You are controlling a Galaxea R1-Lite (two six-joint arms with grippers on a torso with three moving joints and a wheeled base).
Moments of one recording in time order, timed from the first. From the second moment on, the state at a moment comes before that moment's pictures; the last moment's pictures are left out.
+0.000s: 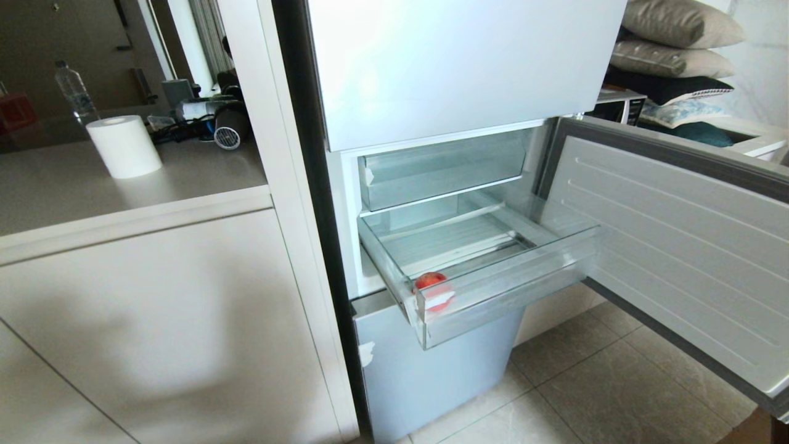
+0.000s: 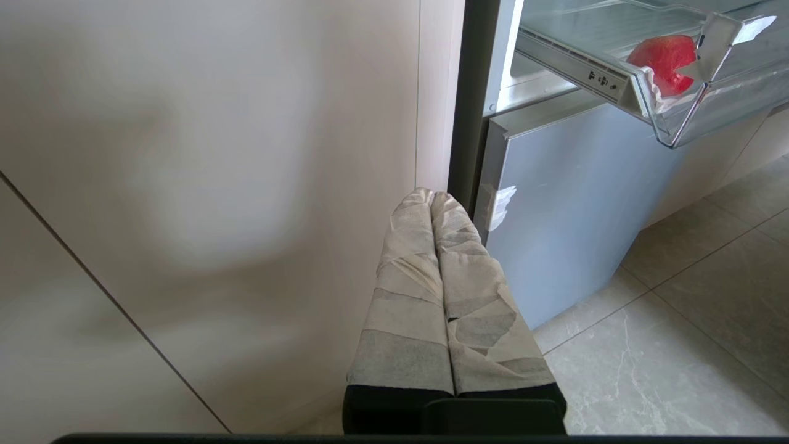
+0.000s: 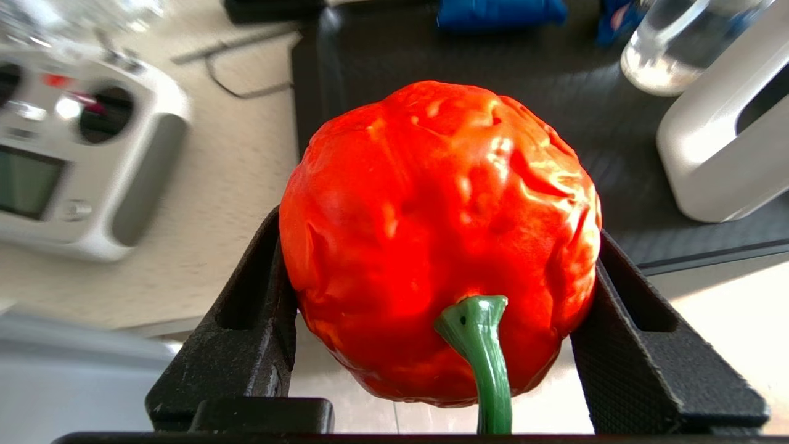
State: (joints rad) left arm 0.00 0.00 0.00 0.01 0.00 0.01; right arm -1.19 1.67 -0.65 -0.61 -0.09 0.12
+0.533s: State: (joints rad) left arm 0.00 0.00 0.00 0.01 0.00 0.01; right arm -1.24 1.93 -0.79 -0.61 -0.08 0.12
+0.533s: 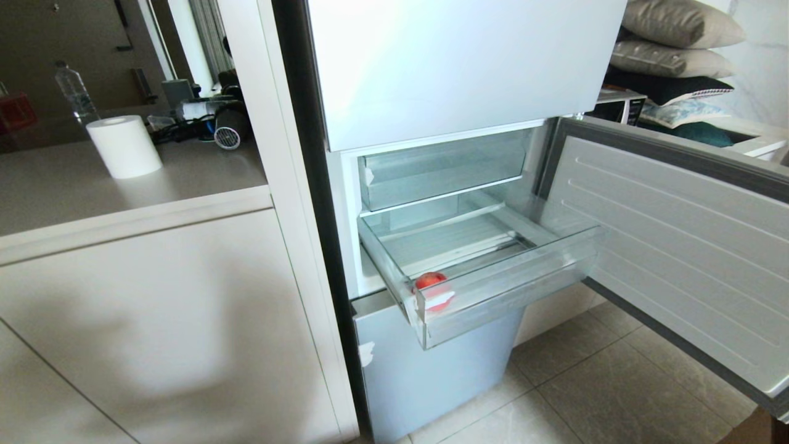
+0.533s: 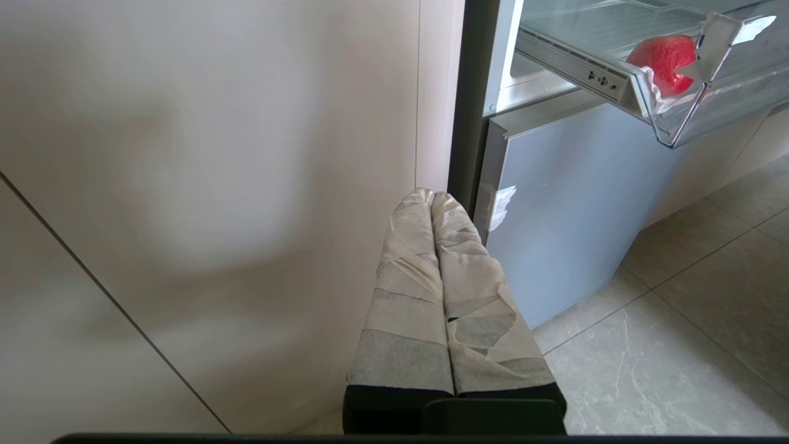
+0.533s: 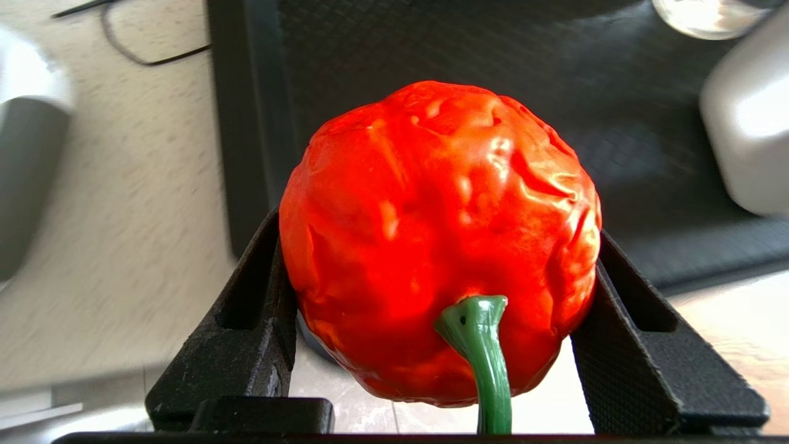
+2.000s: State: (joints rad) left arm 0.00 0.00 0.00 0.01 0.00 0.01; right arm -1.32 2.19 -0.97 -0.64 0.01 0.12
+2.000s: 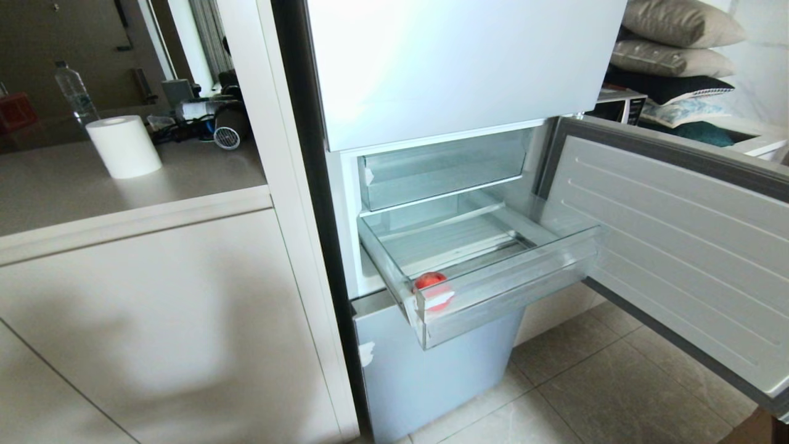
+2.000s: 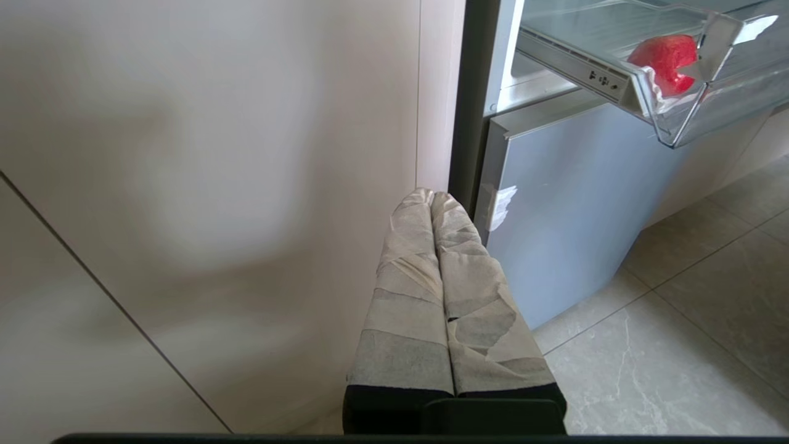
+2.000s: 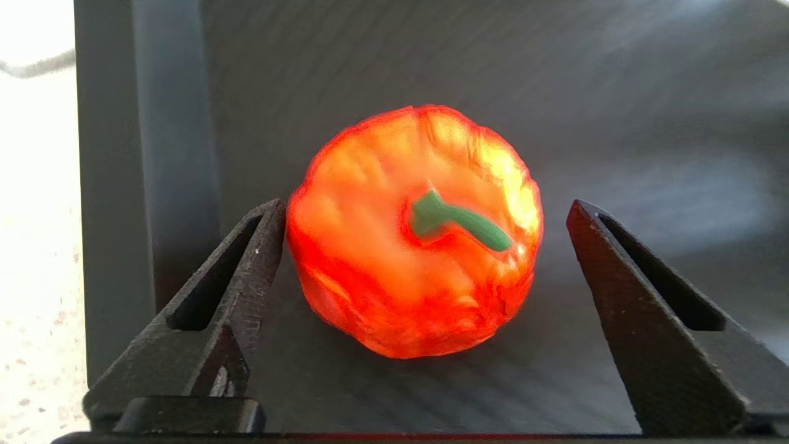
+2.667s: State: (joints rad) left arm 0.00 0.00 0.00 0.01 0.00 0.01; right arm -1.38 1.85 -0.82 -0.64 0.04 0.13
